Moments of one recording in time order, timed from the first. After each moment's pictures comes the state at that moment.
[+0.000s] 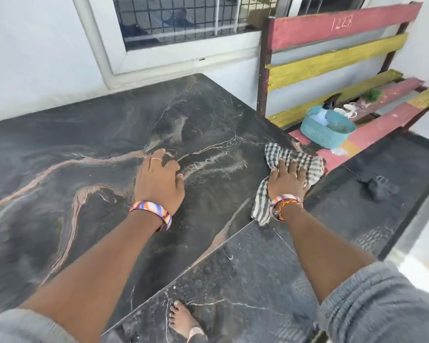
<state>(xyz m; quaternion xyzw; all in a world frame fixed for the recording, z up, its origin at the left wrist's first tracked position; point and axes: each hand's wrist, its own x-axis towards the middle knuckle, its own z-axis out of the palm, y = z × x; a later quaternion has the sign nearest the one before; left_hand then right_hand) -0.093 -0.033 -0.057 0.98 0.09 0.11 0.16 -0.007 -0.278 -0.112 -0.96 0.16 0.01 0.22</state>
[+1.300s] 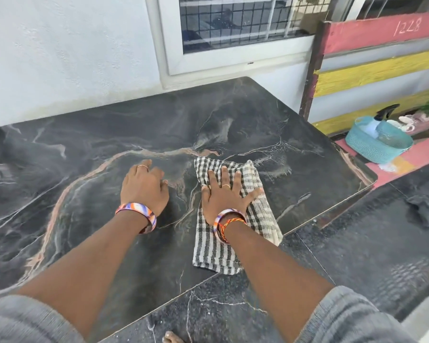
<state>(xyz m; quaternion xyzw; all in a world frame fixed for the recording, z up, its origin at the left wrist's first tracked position) -0.149 0.065 -0.059 0.97 0.21 0.05 0.12 -0.089 -0.081 -0.117 -0.98 -0.13 0.07 0.11</state>
